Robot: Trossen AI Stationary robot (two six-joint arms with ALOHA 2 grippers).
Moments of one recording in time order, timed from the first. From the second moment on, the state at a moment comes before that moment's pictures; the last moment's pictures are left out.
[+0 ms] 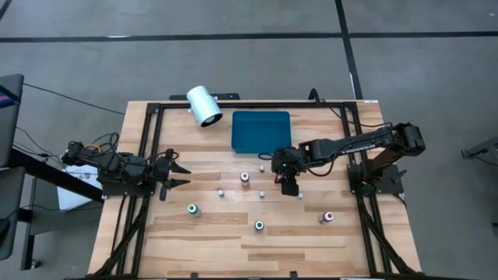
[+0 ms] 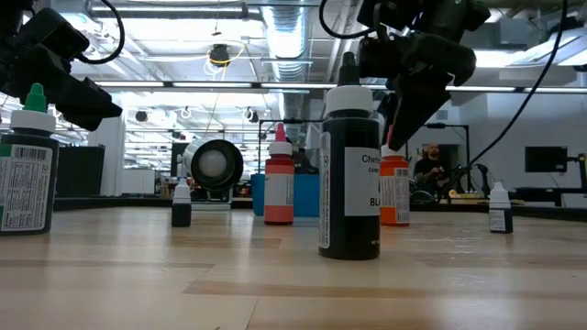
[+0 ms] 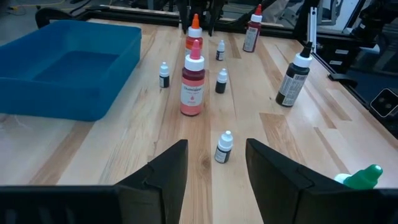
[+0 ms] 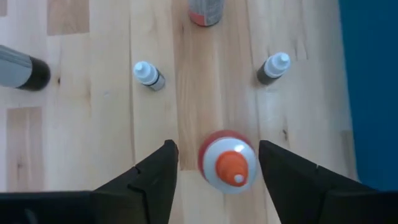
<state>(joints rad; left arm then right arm) -0.29 0.02 0.13 -0.39 -0.26 -0.20 0.03 1.55 1.03 -0.60 -0.04 0.04</state>
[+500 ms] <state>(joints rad) -0.29 0.02 0.13 -0.39 -0.27 -0.20 0.03 1.57 1.03 -0.59 -0.05 0.04</state>
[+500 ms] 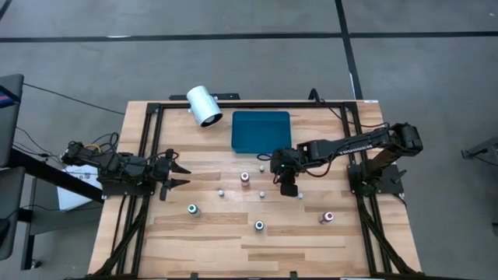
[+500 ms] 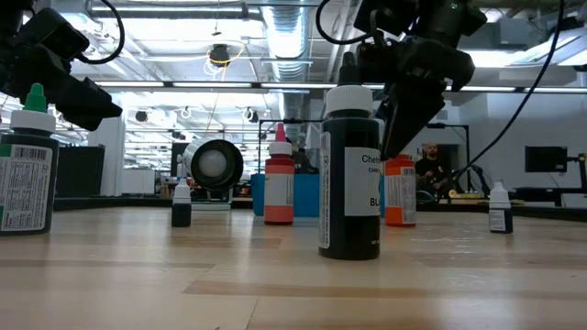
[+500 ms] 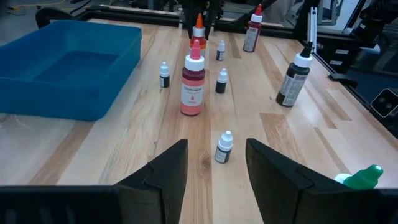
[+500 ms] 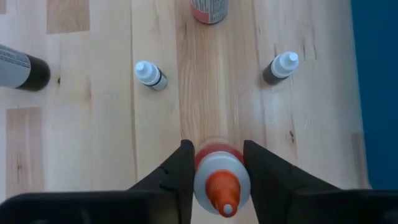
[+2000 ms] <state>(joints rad) -0.29 0.02 0.13 -0.39 -0.27 -0.20 -0.04 1.57 1.47 -0.97 0.12 -0.10</state>
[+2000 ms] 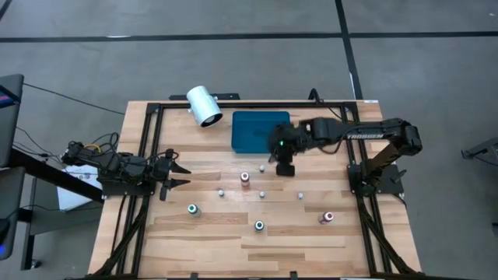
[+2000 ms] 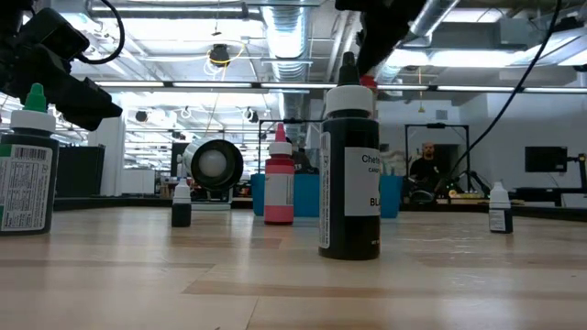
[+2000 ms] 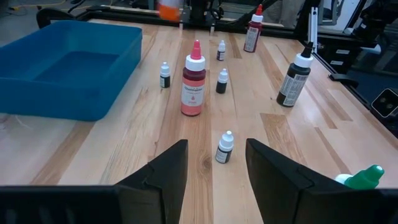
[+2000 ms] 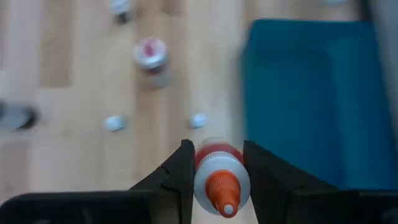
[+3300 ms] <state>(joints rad) -0.29 0.02 0.13 -0.39 -0.27 -0.19 -0.53 1.79 1.53 -0.90 -0.03 -0.35</state>
